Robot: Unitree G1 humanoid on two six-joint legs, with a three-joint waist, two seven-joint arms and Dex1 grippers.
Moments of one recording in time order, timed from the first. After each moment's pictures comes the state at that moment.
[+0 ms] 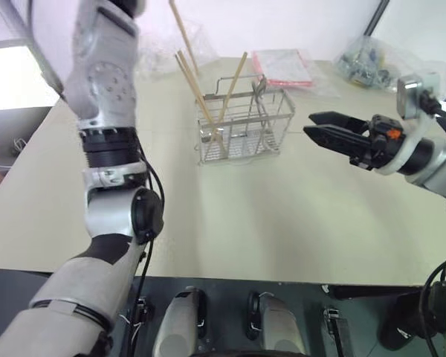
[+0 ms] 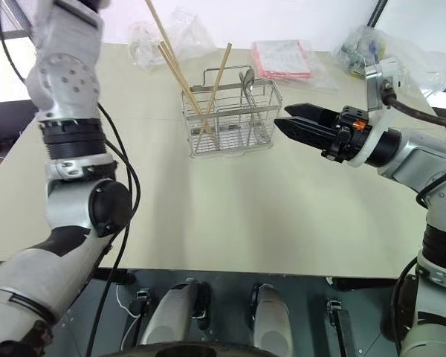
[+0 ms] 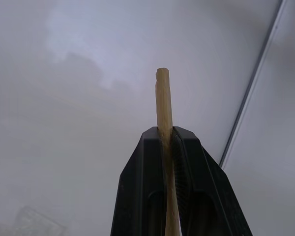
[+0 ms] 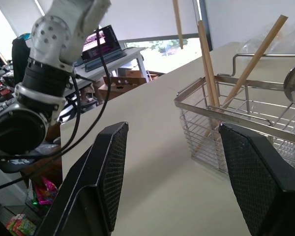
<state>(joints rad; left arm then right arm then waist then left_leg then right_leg) -1.26 0.14 0.27 0.34 -0.44 0.23 -0.13 -0.56 -0.82 -0.34 -0.21 1.12 0.97 0.77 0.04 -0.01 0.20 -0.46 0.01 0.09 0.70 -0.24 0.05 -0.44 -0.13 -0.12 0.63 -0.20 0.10</state>
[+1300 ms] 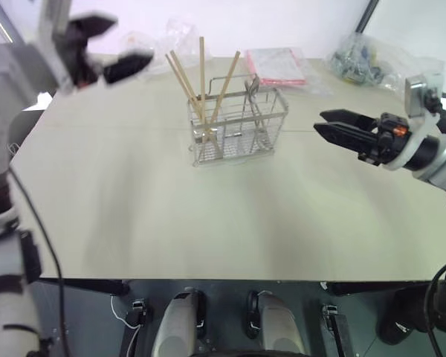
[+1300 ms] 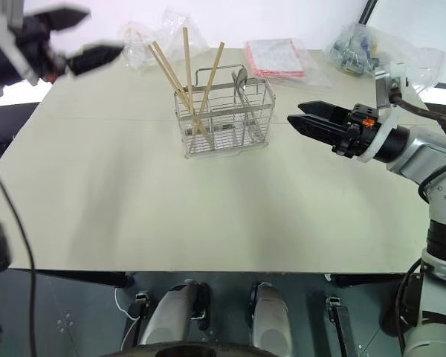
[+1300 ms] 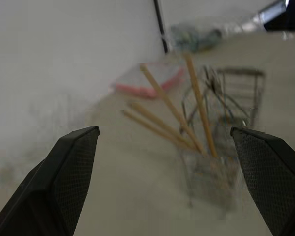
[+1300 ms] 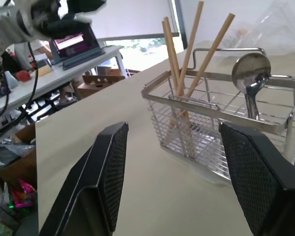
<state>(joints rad) -0.81 1.01 0.14 -0.13 -0.55 0.80 -0.89 -0.59 -0.84 -0.29 -0.06 0.94 0.85 0.92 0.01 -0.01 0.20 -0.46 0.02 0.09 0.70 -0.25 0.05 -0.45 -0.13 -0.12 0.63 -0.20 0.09</state>
